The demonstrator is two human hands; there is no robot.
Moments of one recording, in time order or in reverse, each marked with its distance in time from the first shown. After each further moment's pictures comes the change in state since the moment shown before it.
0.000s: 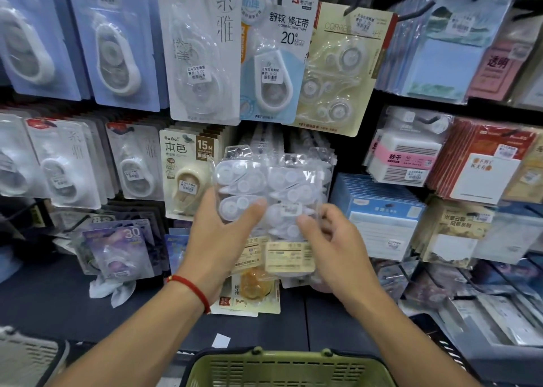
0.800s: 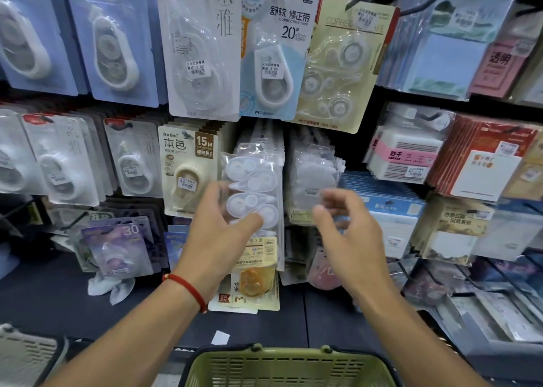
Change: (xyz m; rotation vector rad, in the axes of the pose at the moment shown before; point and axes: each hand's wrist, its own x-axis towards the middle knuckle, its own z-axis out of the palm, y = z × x) left_hand 0.000 0.000 -0.004 0.073 -0.031 -0.017; right_hand 0.008 0.003 -0.010 -0.194 0.207 -0.119
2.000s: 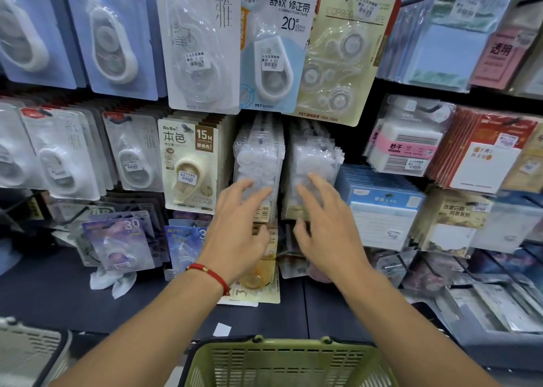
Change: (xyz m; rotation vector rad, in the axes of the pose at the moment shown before) left_hand 0.012 -0.025 0.007 0.864 -0.147 0.362; right_hand 0.016 0.034 0.024 -0.669 -0.177 -0.380
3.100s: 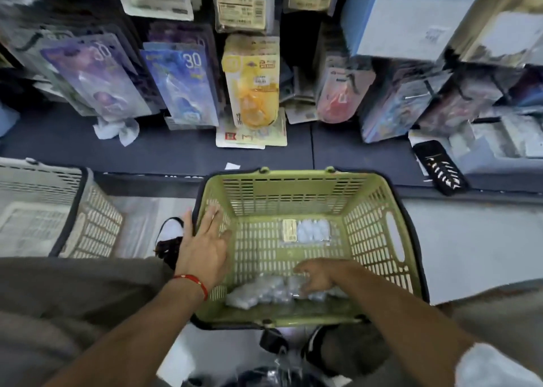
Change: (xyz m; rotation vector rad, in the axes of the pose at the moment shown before) left_hand -0.290 -0.107 0.105 0.657 -0.742 -0.105; right_hand -0.335 0.018 0.159 0.181 -1.712 0.247
